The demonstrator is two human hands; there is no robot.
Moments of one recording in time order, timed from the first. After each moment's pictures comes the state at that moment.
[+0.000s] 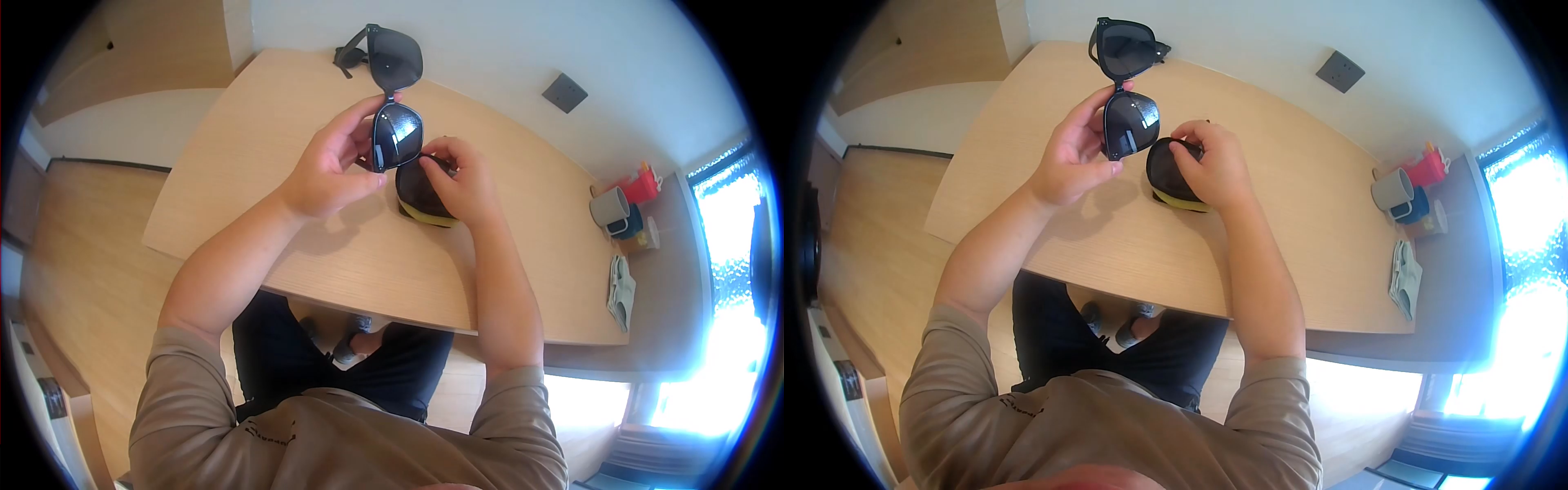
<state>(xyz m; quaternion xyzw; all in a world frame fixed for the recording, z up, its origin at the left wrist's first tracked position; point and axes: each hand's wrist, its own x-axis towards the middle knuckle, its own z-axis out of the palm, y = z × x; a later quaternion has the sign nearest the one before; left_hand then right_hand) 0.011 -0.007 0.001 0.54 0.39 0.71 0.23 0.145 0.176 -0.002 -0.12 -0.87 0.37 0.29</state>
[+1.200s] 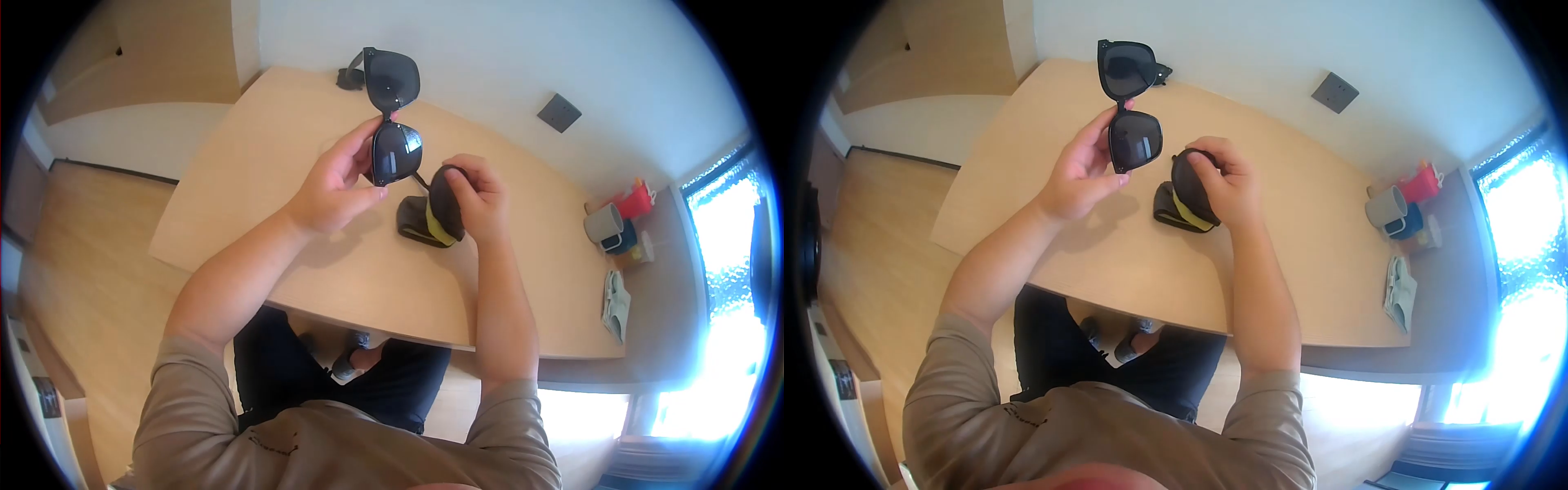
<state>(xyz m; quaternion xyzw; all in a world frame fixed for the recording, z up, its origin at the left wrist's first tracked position) 0.006 -0.001 0.000 0.53 0.38 0.72 0.22 0.154 0.180 0.004 -0.01 -0.75 0.53 0.38</state>
